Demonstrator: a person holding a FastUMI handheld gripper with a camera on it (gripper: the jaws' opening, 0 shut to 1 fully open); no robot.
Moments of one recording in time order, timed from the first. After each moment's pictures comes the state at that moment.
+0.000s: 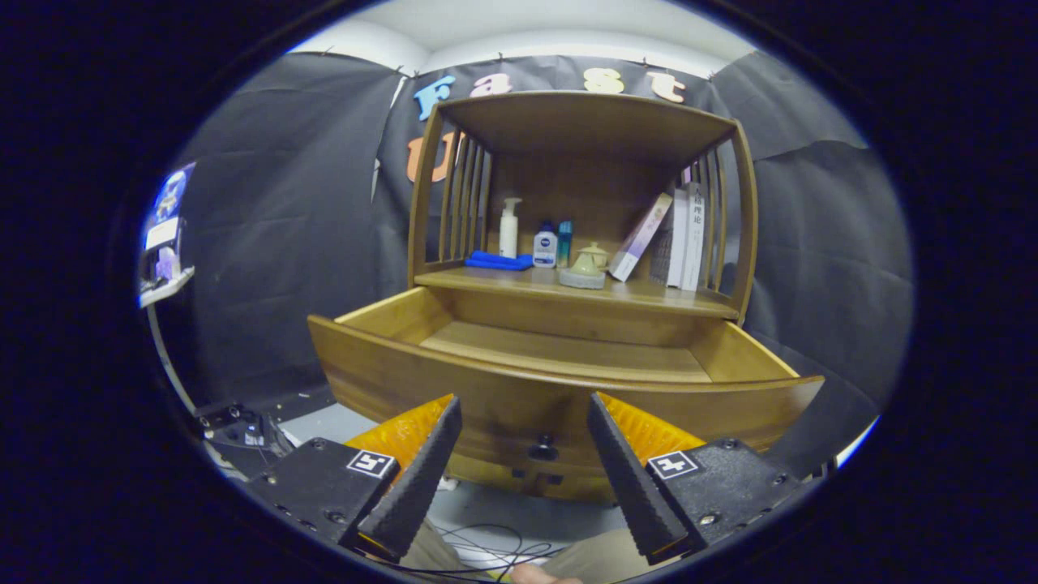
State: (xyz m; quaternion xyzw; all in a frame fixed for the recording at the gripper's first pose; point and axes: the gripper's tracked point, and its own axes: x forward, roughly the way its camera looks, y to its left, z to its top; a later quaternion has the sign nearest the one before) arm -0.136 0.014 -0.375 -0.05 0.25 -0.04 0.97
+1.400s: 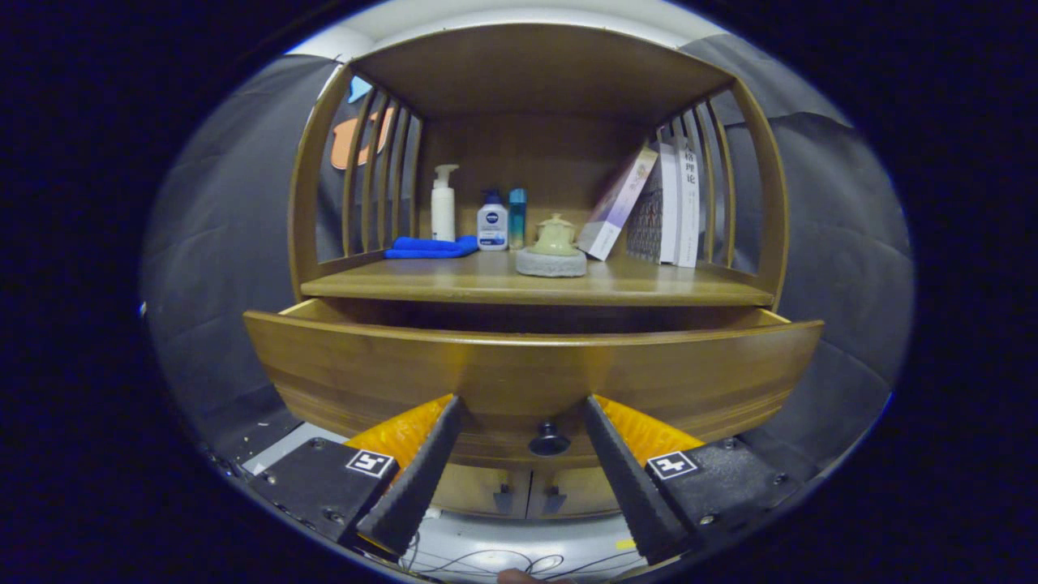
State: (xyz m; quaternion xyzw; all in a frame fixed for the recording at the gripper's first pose) arm 0.022 -0.033 -0.422 -0.01 0.27 -0.15 0.95
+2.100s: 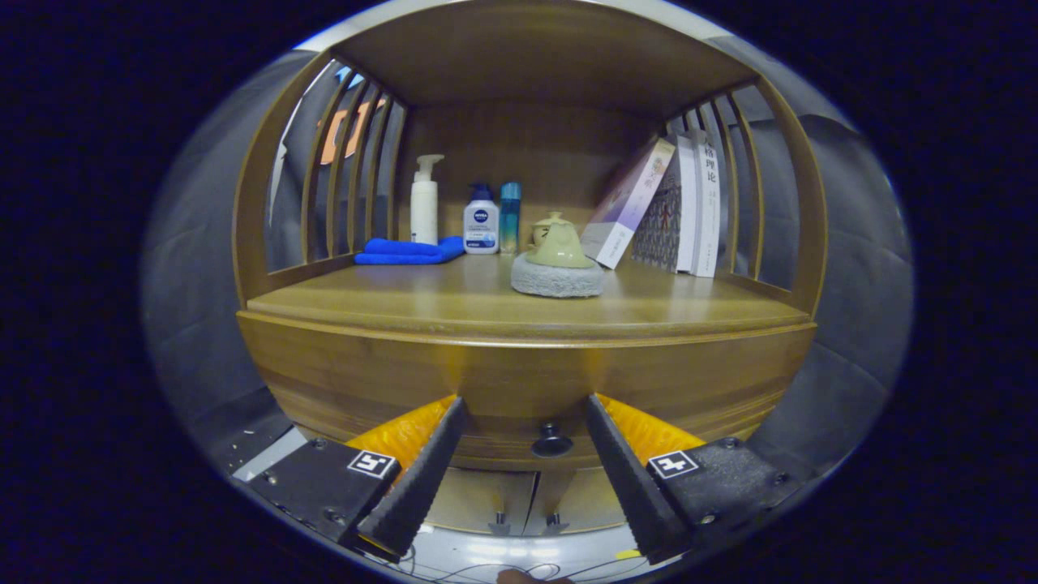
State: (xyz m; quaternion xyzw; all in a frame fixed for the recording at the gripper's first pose) arm 0.079 -0.046 -0.433 -0.02 0.27 -0.16 0.95
